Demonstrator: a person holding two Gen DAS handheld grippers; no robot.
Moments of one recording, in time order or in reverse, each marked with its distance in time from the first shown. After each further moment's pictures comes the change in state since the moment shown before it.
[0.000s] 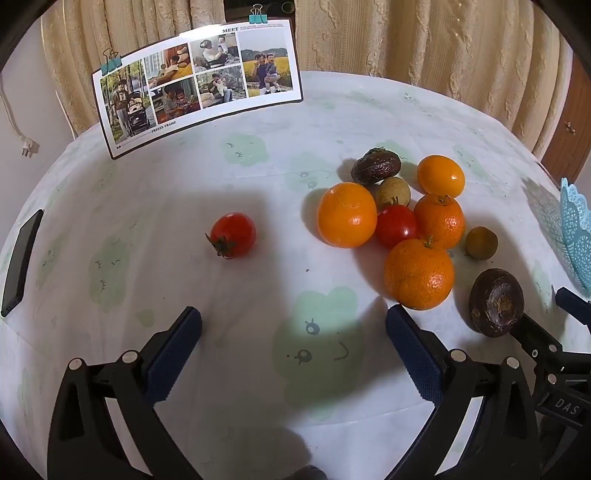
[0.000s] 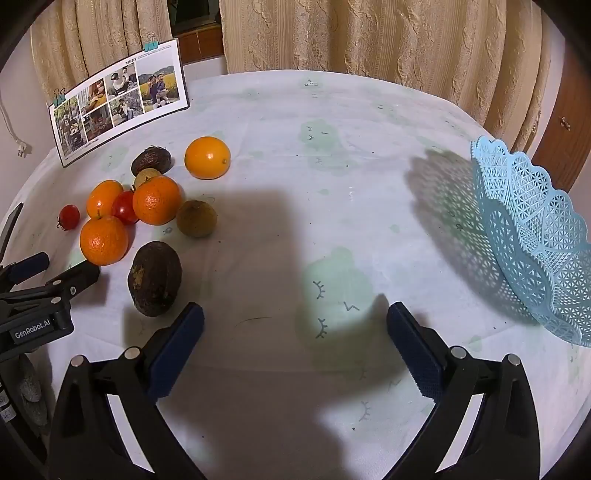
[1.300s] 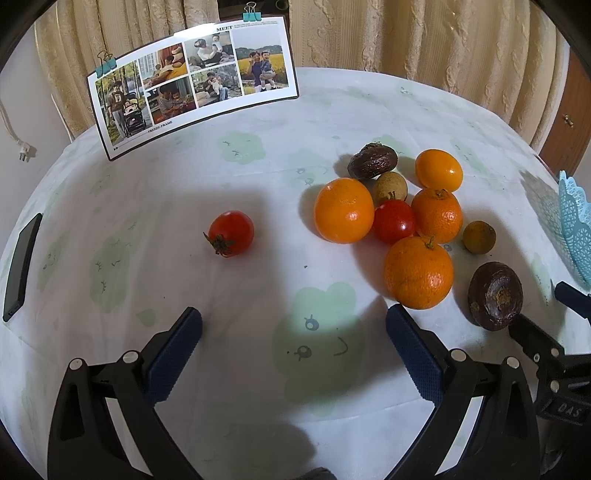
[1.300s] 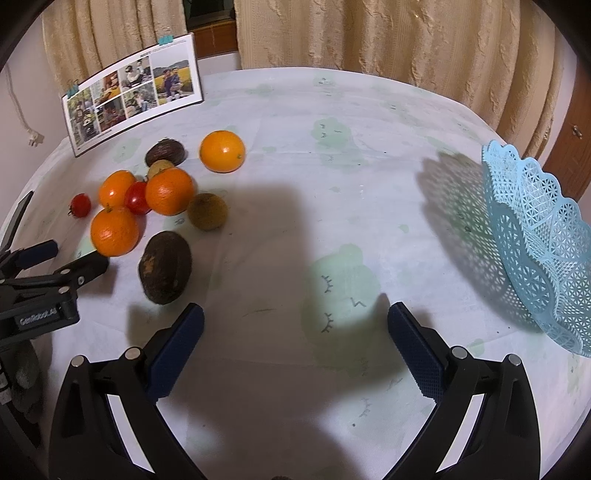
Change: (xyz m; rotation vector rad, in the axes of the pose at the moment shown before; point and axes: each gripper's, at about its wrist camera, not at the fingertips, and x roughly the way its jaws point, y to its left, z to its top) left arm 0.001 0.000 0.001 0.025 0.018 0.001; right arm -0.003 0.003 -0.001 -0.053 0.021 0.037
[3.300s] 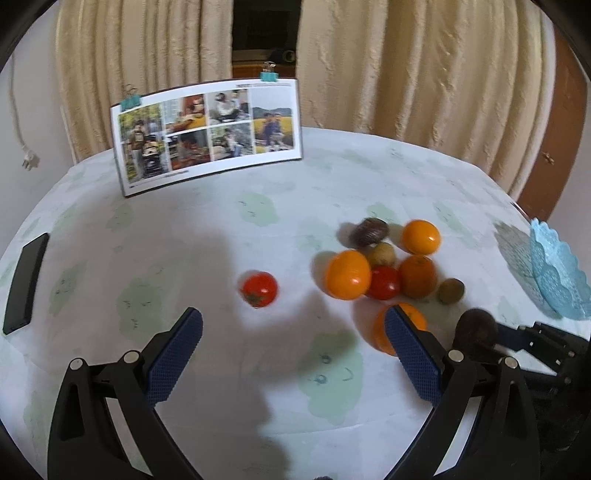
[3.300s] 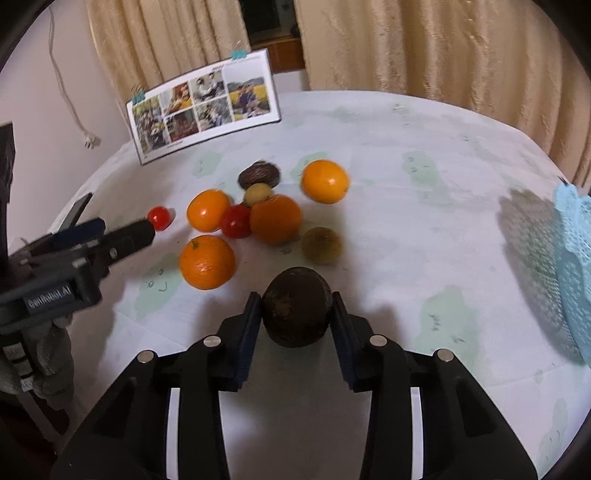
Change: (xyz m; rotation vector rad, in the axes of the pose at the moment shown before) left arm -0.042 0.024 0.006 -0.033 -0.186 -0.096; right arm -0.010 0.040 0.016 -0.049 -0.078 0.208
